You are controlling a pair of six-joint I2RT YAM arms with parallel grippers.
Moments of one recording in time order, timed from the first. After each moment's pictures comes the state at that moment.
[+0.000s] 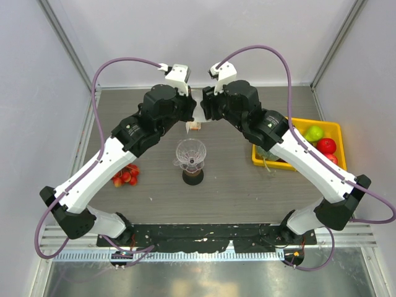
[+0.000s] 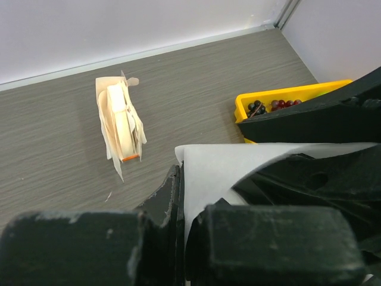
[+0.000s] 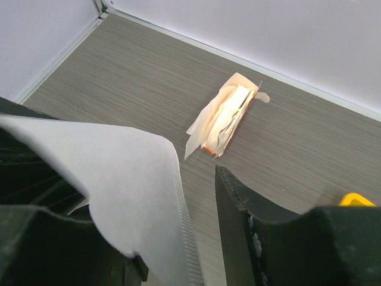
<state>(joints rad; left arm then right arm) -0.80 1.38 1.62 -0.49 -0.30 -0.26 0.82 1.45 1.67 -0.47 0.29 0.12</state>
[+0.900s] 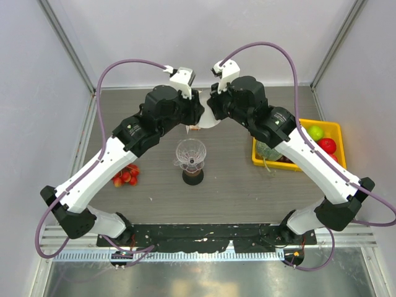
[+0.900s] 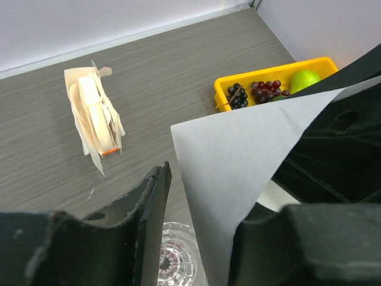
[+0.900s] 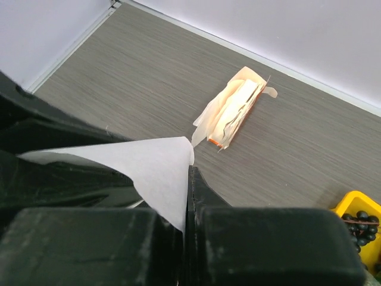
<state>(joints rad) -0.80 1.39 1.61 -0.50 -0.20 -0.28 0.79 1.45 1.73 -0.57 0.21 0.12</state>
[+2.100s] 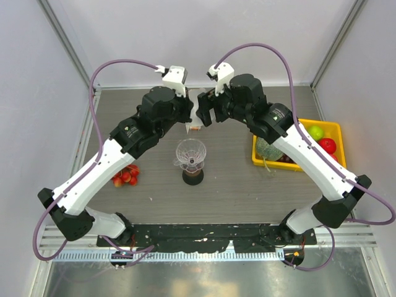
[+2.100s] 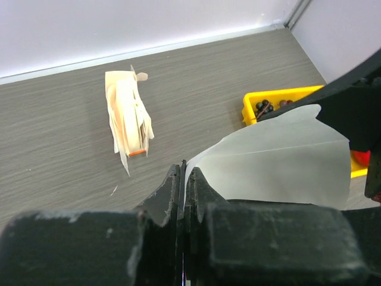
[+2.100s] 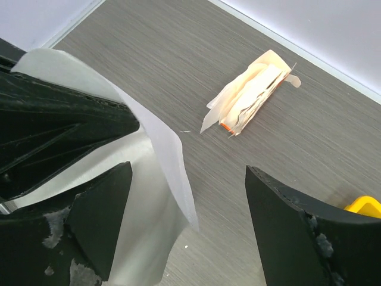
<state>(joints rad) -0.80 1.36 1.59 -0.50 -0.33 -0.27 0.75 1.48 1.75 -0.64 0.04 0.04</state>
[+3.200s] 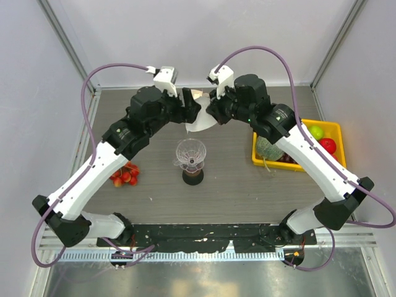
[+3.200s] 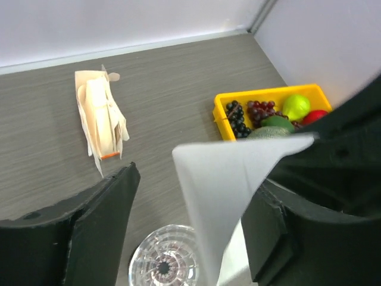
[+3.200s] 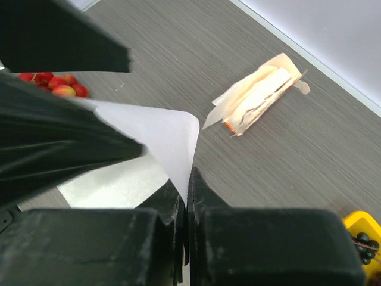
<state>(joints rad) -0.73 1.31 1.51 -0.42 -0.20 -0.36 0.72 1.45 1.70 -0.63 -0.06 -0.03</state>
